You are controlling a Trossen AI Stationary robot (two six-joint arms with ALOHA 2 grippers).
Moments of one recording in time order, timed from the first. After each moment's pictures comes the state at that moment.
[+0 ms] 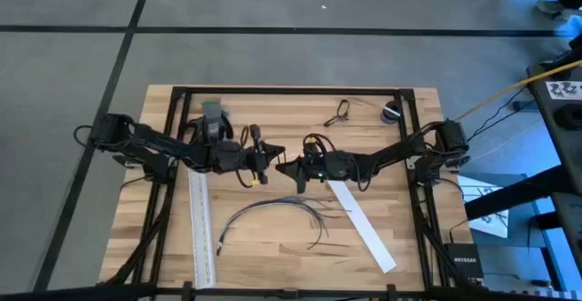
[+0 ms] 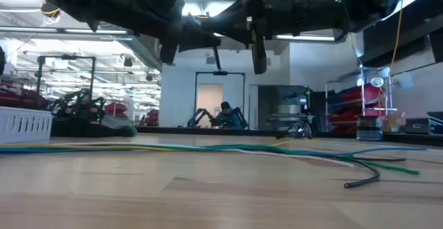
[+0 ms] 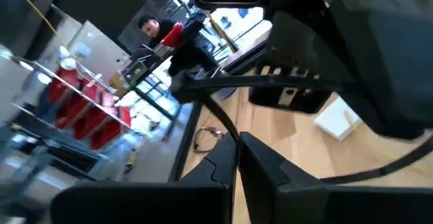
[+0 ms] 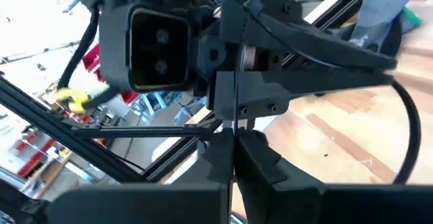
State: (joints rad) left arm -0.07 1.46 0.60 0.72 -0.48 0.74; right arm 0.12 1.75 0.80 0.86 0.19 0.78
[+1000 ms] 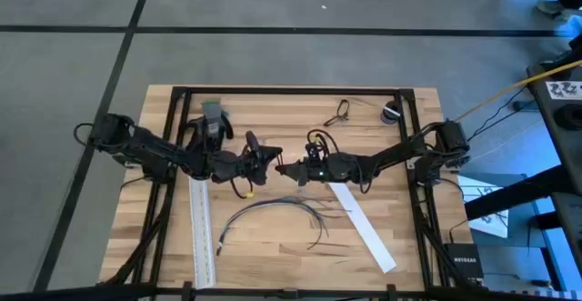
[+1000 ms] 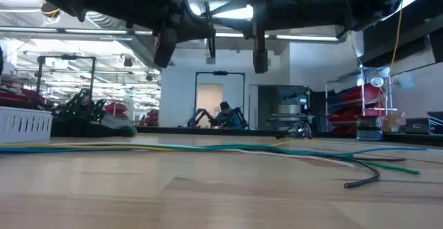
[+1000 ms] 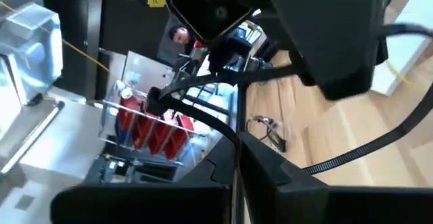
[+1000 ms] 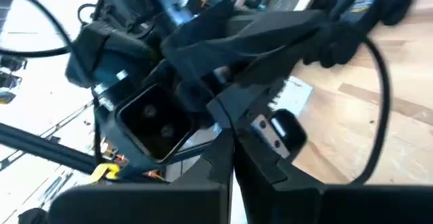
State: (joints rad) left arm -0.18 1.46 0.60 0.77 -0.67 1.09; right arm 0.14 1.75 0.80 0.90 0.22 1.11
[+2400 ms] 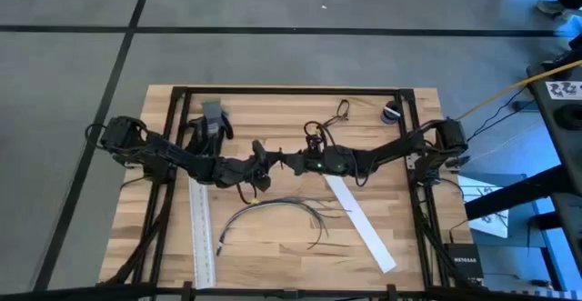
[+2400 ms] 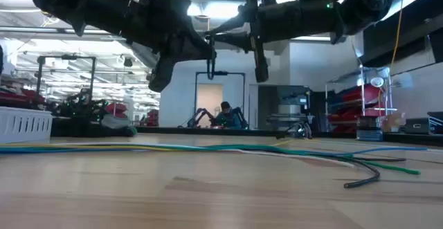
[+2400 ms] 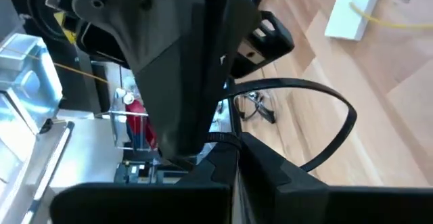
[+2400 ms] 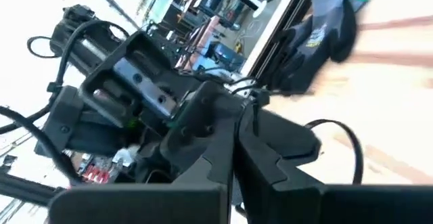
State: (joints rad) left arm -0.19 1.58 0.60 0.79 -0.71 1.21; right arm 0.08 1.75 0.81 0.84 0.24 1.06
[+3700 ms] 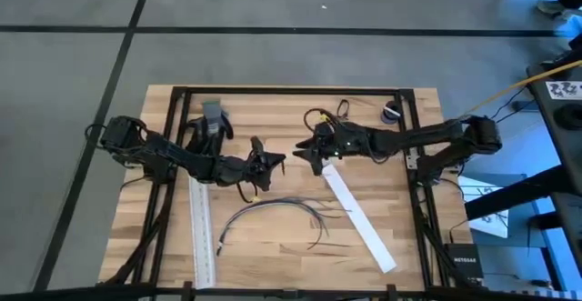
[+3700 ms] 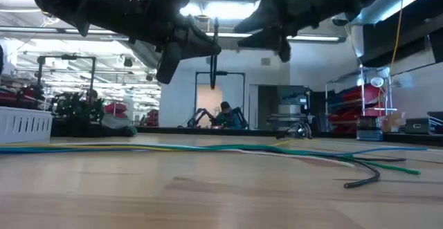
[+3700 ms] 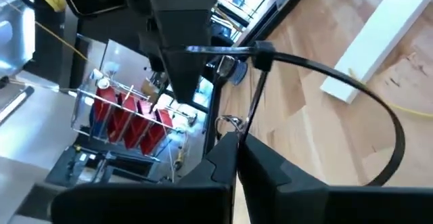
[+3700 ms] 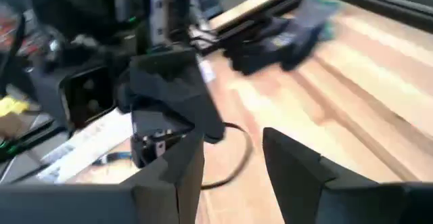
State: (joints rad) left arm -0.18 1.58 0.60 0.82 -0.63 0.89; right arm -0.07 1.47 0.80 0.31 -0.08 0.40
